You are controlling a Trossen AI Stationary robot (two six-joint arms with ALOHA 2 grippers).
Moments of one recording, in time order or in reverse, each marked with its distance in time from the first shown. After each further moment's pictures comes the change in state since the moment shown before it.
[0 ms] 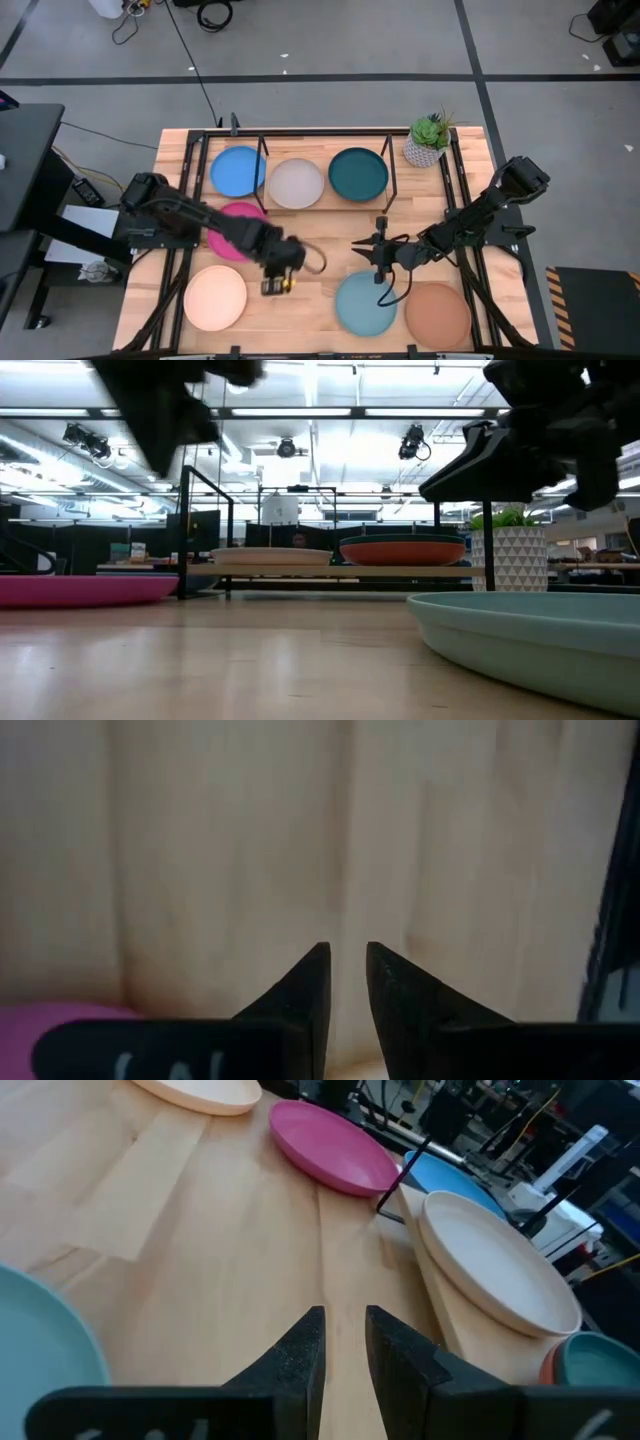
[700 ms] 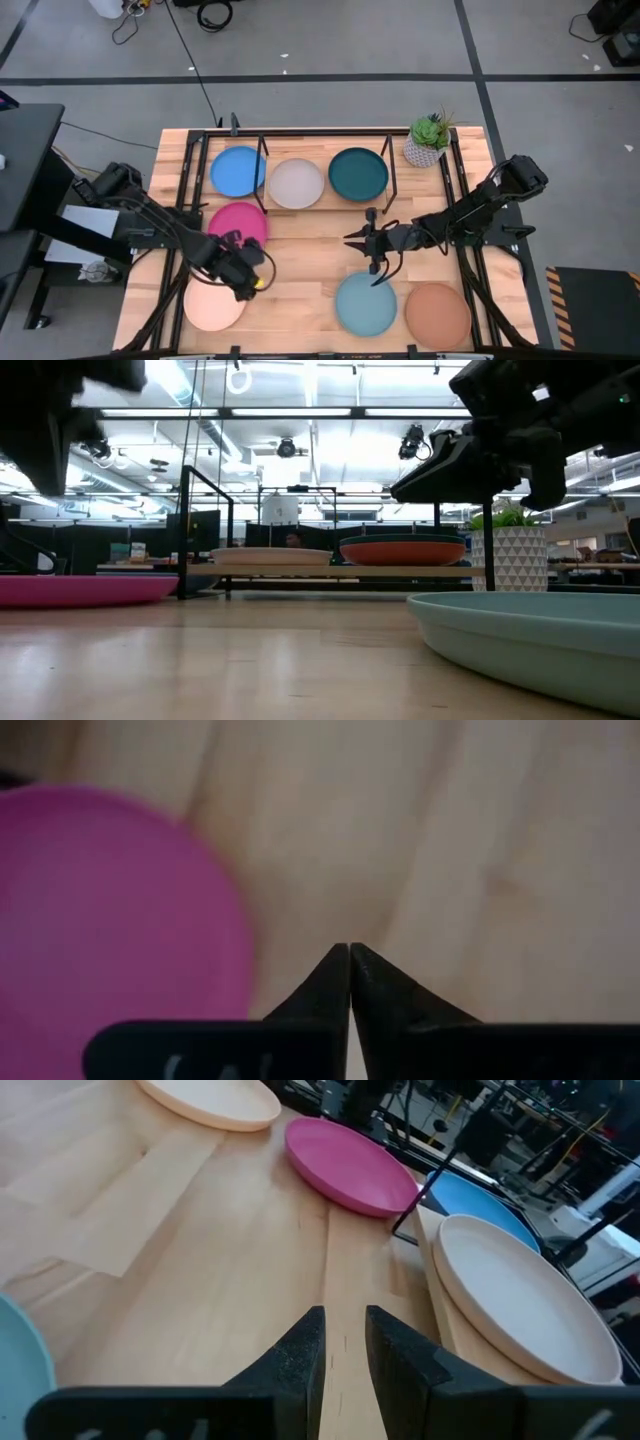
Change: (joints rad) left arm -0.244 -0.273 -0.358 0.048 -0.313 -0.526; right arm -0.161 0.000 0.000 0.073 -0.258 -0.115
